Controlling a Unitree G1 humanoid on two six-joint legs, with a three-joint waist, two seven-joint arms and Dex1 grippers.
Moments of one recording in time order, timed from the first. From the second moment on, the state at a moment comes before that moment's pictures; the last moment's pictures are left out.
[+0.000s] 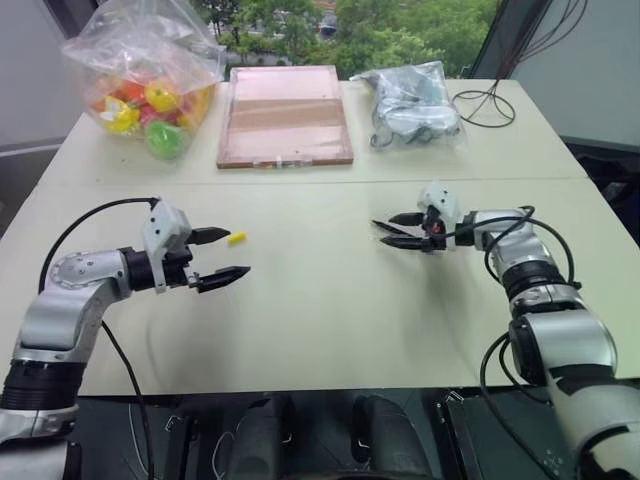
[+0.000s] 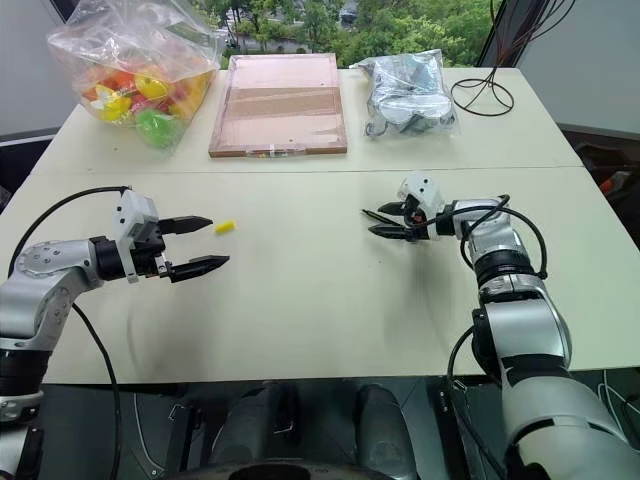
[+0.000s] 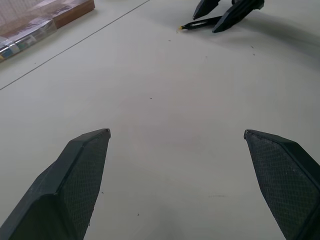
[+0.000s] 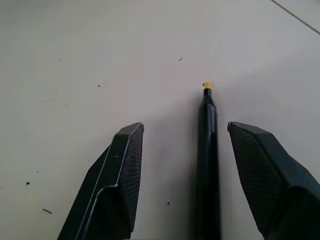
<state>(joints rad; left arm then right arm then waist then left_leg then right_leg) -0.29 0.78 0.11 -0.06 -0.47 0.40 -1.06 -0.97 -0.53 0.05 1.10 0.00 -0.11 1.24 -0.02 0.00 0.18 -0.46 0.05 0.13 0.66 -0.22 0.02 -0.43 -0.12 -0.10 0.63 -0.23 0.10</state>
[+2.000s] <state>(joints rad) -0.22 0.68 0.10 -0.09 -0.44 0.38 -0.95 -0.74 -0.56 0.15 0.57 0.00 0.20 1.18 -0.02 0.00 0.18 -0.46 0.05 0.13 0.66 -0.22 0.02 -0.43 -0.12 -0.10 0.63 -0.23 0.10</state>
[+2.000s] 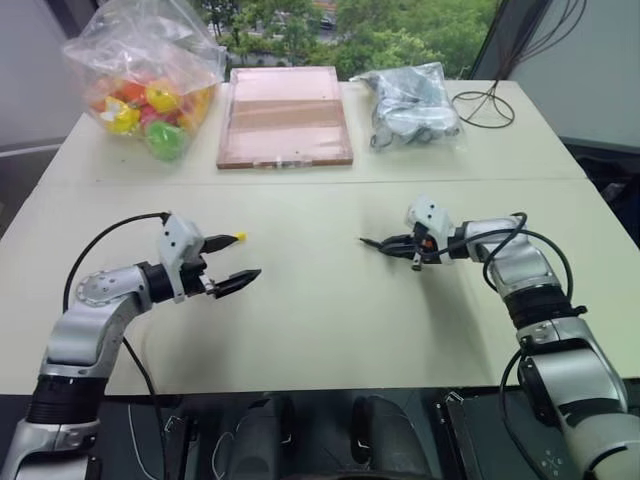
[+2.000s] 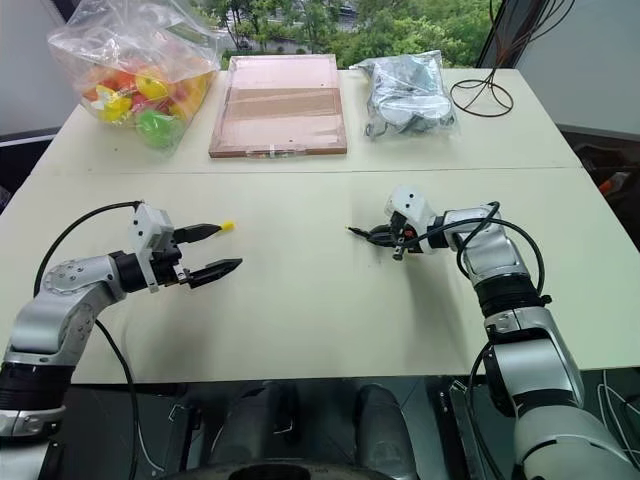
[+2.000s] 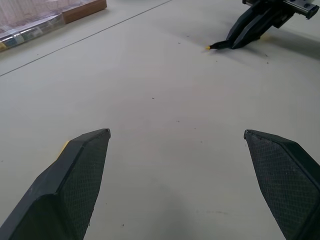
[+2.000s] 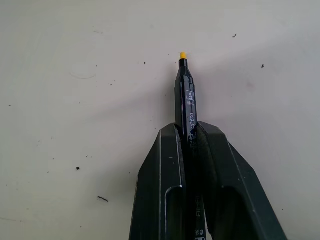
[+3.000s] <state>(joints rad) -0.61 0.77 0.08 0.70 -0.23 0.00 -1.17 -0.79 -0.52 0.27 0.18 -0.03 0.20 1.07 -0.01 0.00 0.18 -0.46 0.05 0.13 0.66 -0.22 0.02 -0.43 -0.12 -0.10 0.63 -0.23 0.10</state>
